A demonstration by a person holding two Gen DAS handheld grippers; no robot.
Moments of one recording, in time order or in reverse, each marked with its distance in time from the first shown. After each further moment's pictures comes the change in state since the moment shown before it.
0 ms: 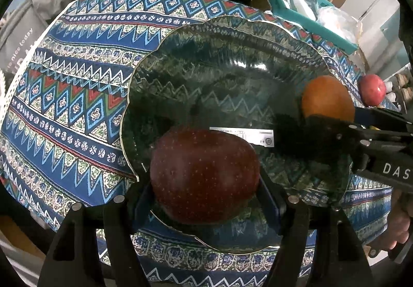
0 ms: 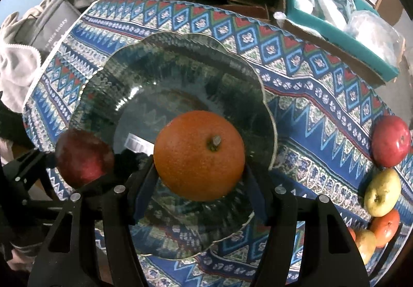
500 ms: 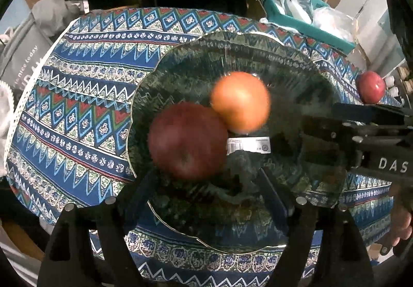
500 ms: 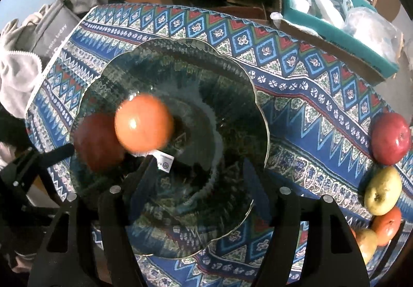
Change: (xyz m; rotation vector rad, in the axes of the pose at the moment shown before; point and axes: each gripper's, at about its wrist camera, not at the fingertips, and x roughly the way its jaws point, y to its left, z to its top) left arm -0.017 -0.008 0.003 0.045 -0.057 0.043; right arm -0.007 -0.004 0.000 0.014 -0.018 0.013
